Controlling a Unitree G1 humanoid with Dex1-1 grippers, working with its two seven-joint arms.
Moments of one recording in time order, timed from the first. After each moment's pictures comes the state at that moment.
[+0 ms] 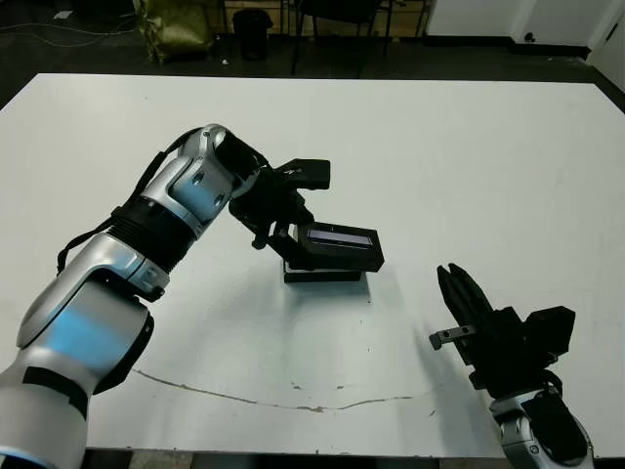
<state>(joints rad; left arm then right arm) -1.03 0.40 -0.58 0.57 0.12 0.37 -1.45 0.36 -0.21 0.02 -0.50 0.24 0.09 0.21</state>
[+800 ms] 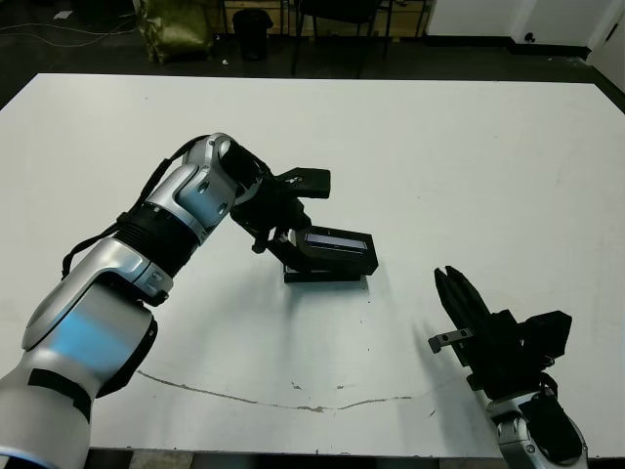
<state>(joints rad) -1.03 0.38 -0.58 0.59 0.18 0.34 -1.42 0.36 -0.20 0.02 -0.46 0.24 0.04 0.24</state>
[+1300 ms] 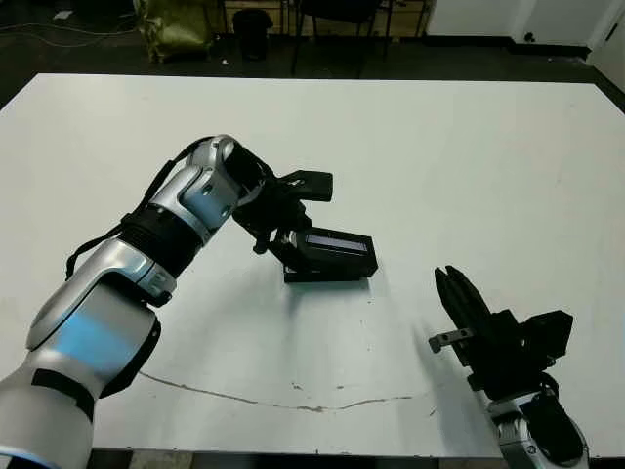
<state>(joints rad) -1.03 0.37 -0.58 0.62 0.20 0.33 -1.42 0.36 -0.20 0.02 -0.46 0.24 0.05 0.24</state>
